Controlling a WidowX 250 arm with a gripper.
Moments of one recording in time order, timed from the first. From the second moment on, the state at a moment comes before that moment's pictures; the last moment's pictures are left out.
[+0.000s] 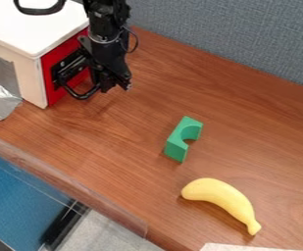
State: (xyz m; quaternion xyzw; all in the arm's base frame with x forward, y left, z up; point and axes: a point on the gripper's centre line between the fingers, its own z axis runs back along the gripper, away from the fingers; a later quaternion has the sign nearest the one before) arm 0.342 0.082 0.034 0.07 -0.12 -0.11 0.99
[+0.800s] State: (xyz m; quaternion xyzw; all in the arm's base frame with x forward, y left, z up) arm 0.339 0.057 0.045 0.04 -0.12 -0.11 0.99
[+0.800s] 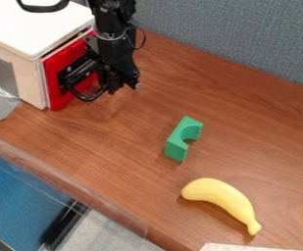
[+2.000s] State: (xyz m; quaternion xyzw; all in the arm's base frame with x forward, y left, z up) arm 0.334 0.009 0.060 0.00 -0.11 -0.12 0.99
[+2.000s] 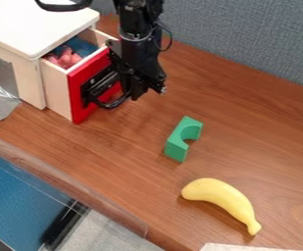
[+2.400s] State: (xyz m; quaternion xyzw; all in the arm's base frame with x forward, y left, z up) arm 0.335 -0.019 0.071 -0.03 -0.09 -0.11 0.99
